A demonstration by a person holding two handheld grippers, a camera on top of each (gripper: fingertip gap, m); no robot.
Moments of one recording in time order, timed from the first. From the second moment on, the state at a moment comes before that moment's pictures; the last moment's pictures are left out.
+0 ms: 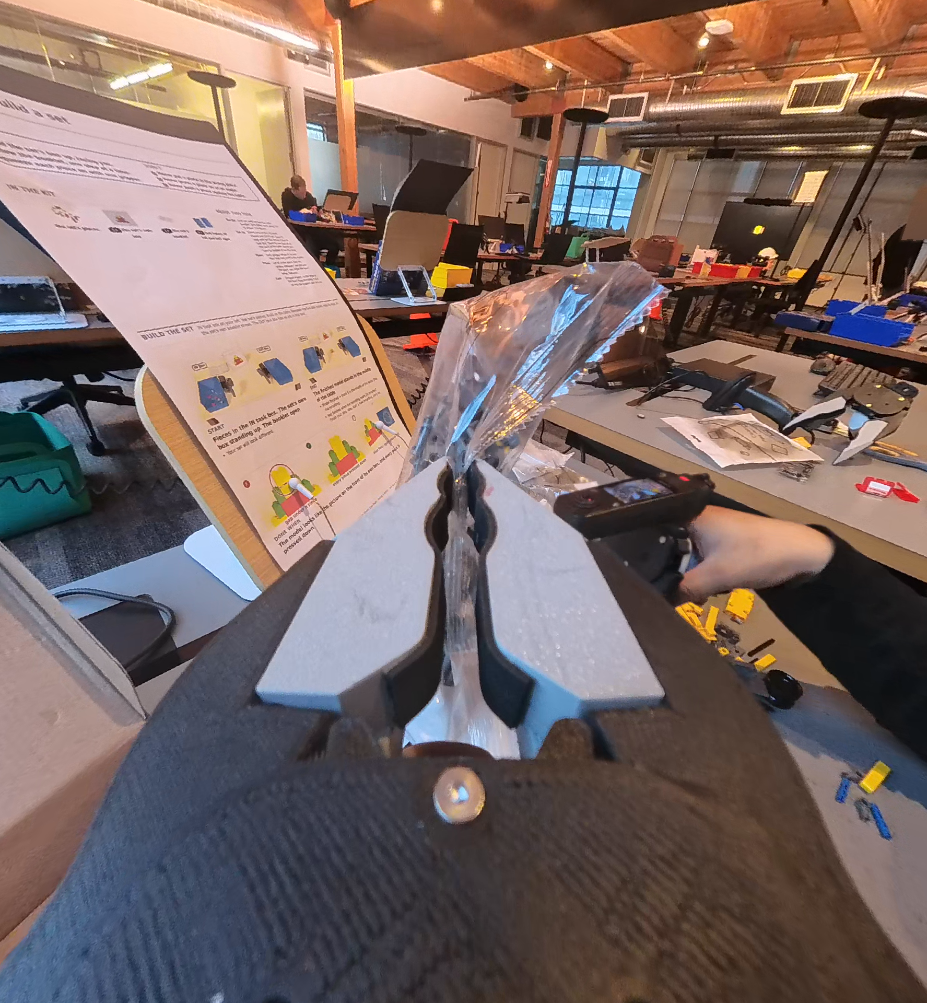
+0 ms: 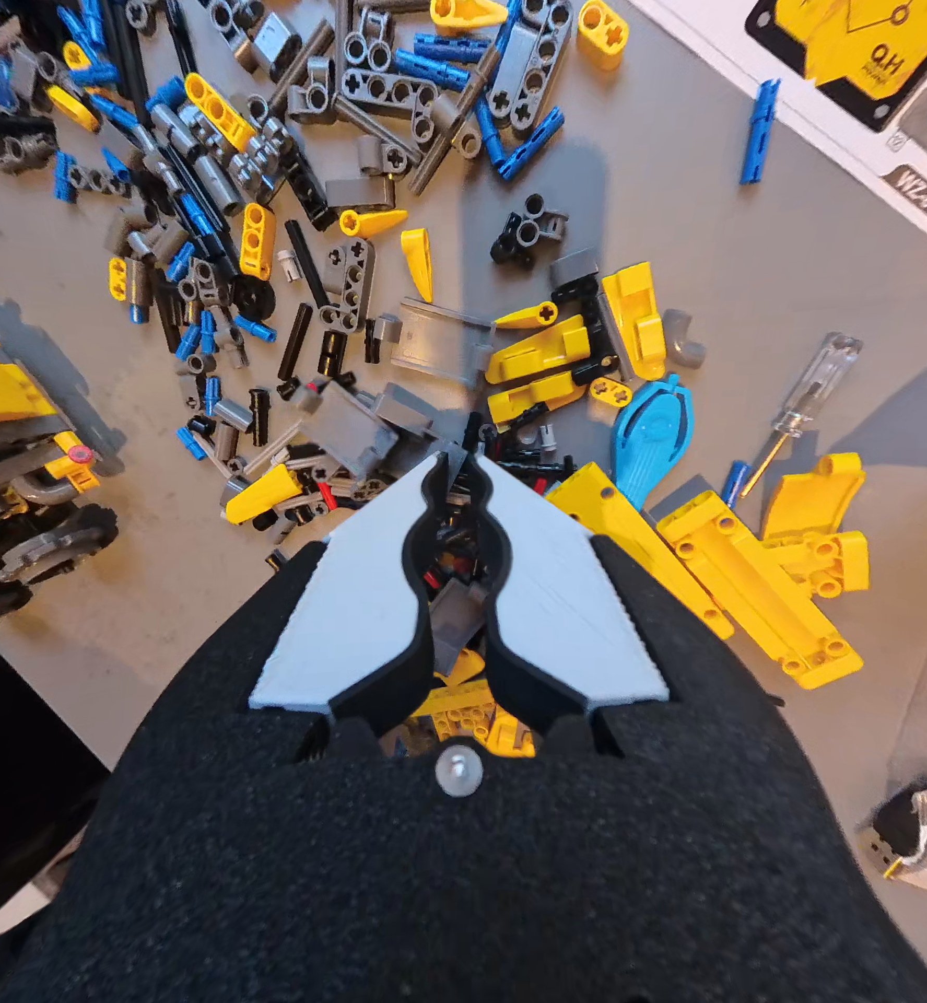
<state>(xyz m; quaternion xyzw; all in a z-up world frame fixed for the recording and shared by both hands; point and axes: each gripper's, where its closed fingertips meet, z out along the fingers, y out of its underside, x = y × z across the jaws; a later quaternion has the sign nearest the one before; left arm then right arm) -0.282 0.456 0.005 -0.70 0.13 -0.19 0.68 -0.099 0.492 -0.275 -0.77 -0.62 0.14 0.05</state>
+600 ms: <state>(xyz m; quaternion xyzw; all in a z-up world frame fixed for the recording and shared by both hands) -0.280 0.458 0.002 -0.70 0.13 -0.19 0.67 -0.100 0.489 -0.280 -0.78 -0.60 0.17 0.02</state>
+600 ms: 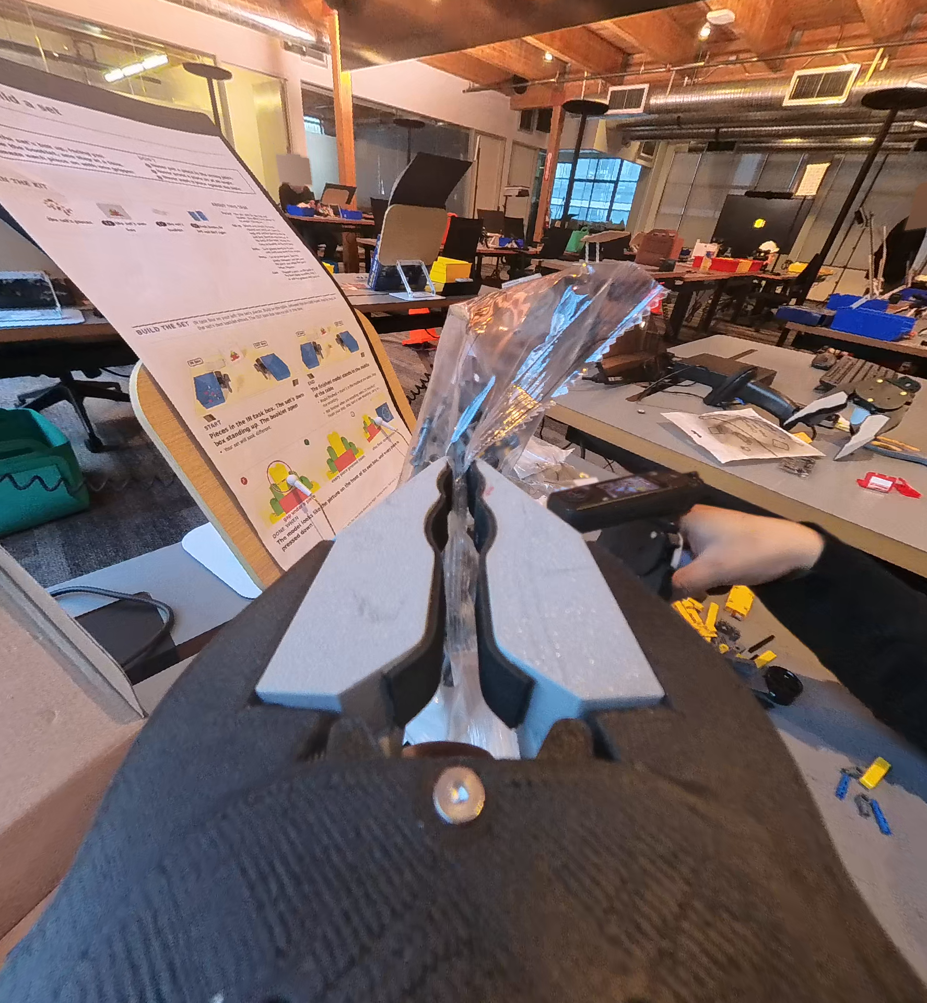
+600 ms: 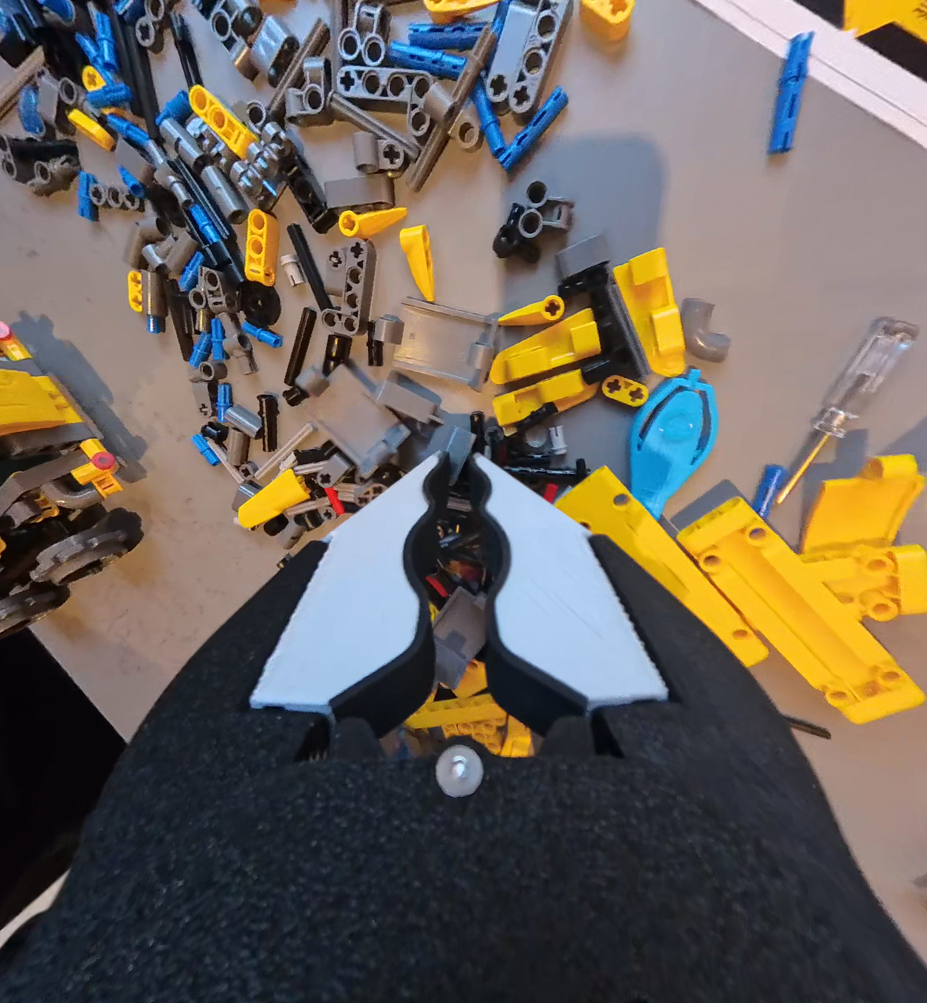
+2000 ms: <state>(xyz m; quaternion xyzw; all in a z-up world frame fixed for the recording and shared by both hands) -0.335 0.426 0.032 -0.69 0.11 -0.11 0.71 -0.154 0.454 -0.199 -0.61 -0.73 0.16 0.26</state>
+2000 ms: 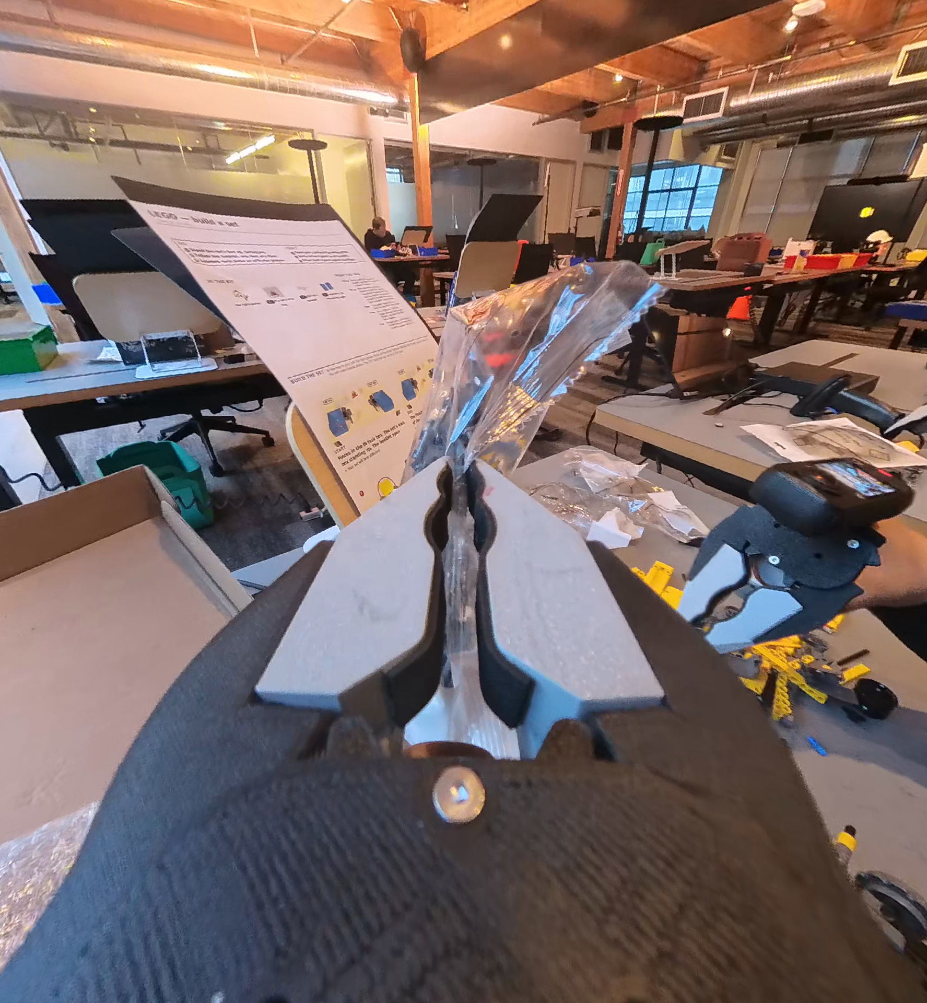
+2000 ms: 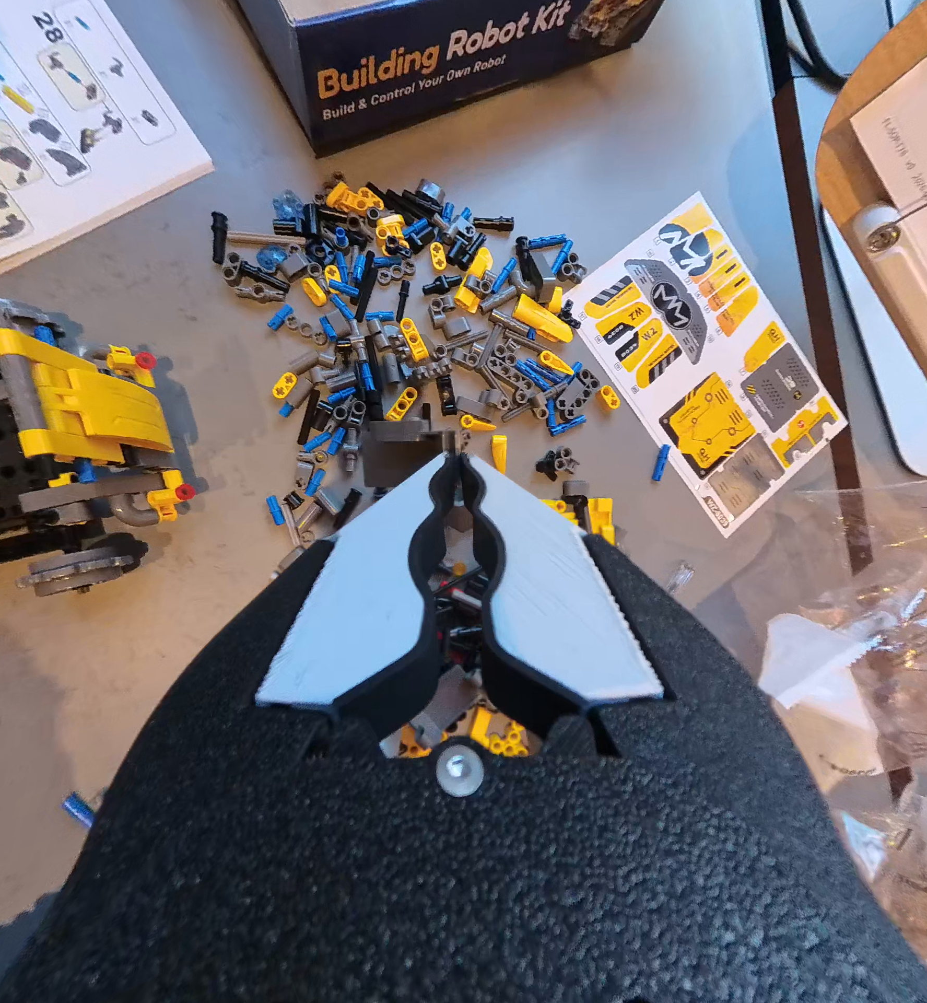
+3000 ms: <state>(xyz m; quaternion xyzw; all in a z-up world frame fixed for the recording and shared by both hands) -0.341 0.418 0.038 -0.68 0.11 -0.13 0.71 -0.067 0.379 -0.260 -0.63 -0.77 0.07 0.06</state>
